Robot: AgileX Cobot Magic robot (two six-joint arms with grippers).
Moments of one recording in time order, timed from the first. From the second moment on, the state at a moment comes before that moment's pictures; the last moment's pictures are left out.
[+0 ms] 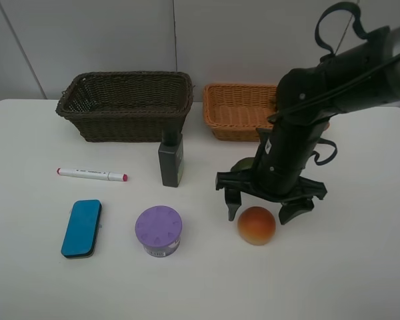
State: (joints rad) left arm 0.00 -0.01 -0.50 -0.03 1.05 0.08; right arm 0.60 1.82 -1.00 0.08 0.82 0.61
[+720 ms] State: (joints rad) left arm 0.00 -0.01 -0.50 -0.03 1.05 0.08; right arm 0.60 1.89 -1.00 0.09 0.79 0.61
